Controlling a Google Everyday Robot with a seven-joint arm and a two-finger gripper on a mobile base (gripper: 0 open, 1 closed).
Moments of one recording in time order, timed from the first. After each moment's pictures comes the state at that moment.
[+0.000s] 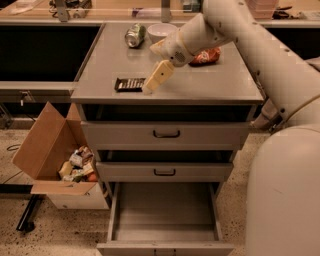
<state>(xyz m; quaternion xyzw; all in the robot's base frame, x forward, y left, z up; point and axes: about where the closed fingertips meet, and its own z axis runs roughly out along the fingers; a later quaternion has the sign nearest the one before) 0.709 0.012 0.891 -0.62 0.66 0.22 0.36</state>
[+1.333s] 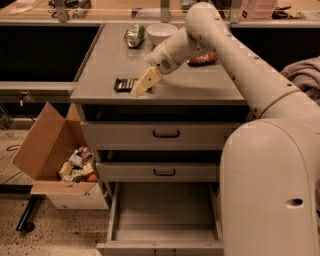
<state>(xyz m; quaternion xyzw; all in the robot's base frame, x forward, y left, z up) 0.742 0.044 0.845 -0.58 0.69 0.25 0.34</state>
